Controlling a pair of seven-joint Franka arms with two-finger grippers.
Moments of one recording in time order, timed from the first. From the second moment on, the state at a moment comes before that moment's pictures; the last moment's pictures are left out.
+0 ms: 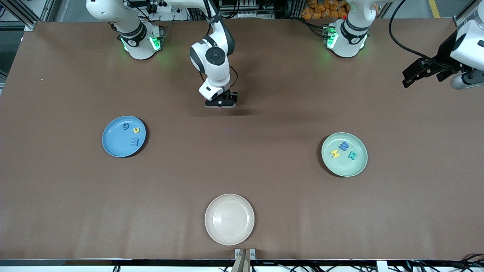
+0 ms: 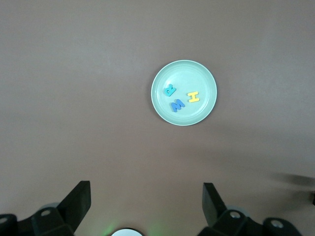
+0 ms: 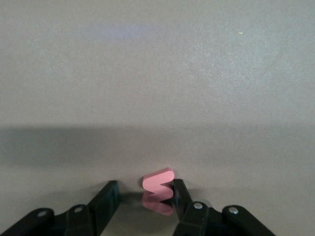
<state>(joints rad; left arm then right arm) 0.08 -0.11 -0.18 -1.63 0.01 1.51 -0.27 1.45 0.51 -0.50 -2.21 0.41 2.63 0.61</state>
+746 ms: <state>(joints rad) 0.08 -0.11 -0.18 -1.62 0.01 1.49 -0.26 1.45 0.50 -0.51 -2.21 0.41 2.60 0.58</state>
